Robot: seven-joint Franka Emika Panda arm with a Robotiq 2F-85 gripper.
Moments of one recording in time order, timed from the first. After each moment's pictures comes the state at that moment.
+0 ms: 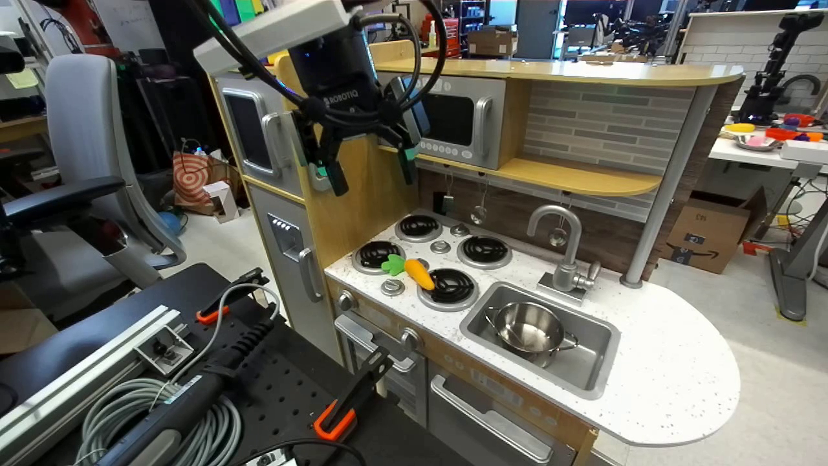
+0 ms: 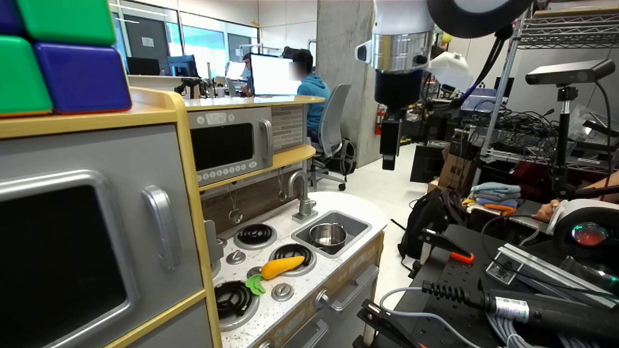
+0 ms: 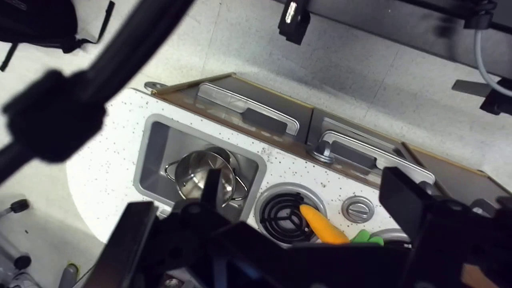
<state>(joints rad) -0.05 -0.15 0.01 -2.60 -0.44 2.48 -0.07</state>
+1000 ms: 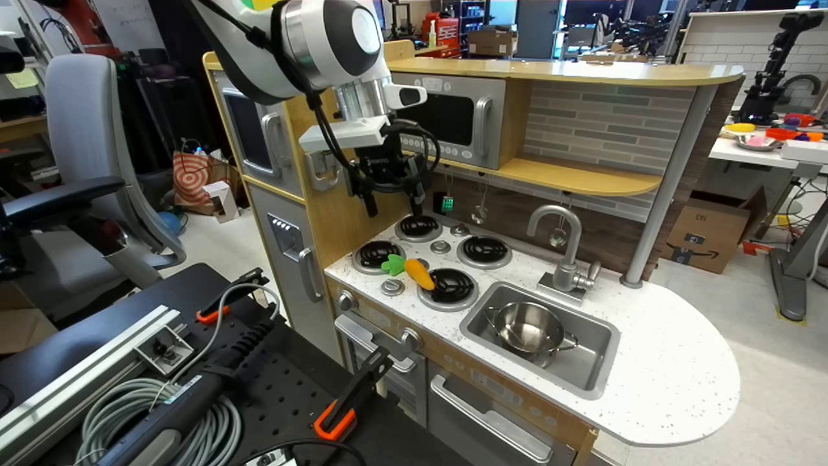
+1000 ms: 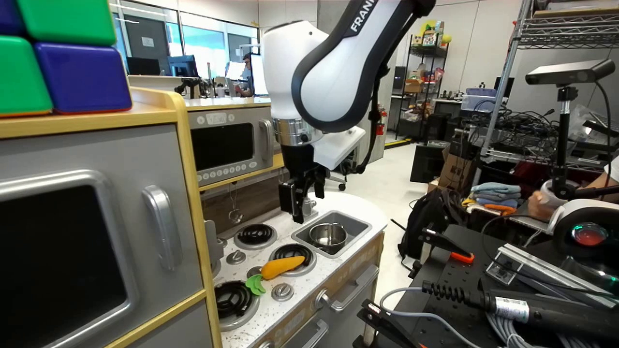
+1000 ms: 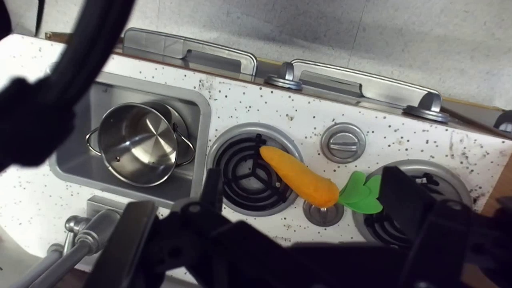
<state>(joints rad) 0.12 0.46 0.01 -2.12 -0.41 2.53 0.24</state>
